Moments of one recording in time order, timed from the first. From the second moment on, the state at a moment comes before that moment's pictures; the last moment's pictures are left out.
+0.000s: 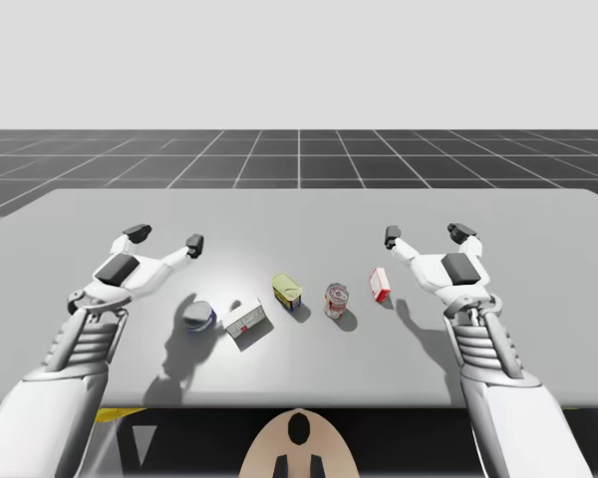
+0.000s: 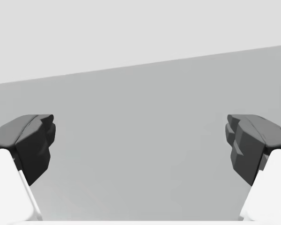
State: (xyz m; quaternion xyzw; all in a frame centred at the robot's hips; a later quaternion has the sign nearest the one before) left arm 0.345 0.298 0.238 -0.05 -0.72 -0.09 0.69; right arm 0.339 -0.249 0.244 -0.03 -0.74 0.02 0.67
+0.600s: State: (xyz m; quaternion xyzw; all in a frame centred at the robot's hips) left arm 0.267 0.280 0.261 -0.15 -0.59 -0.25 0.75; right arm 0.337 -0.251 0.243 -0.04 -0.74 0.01 0.67
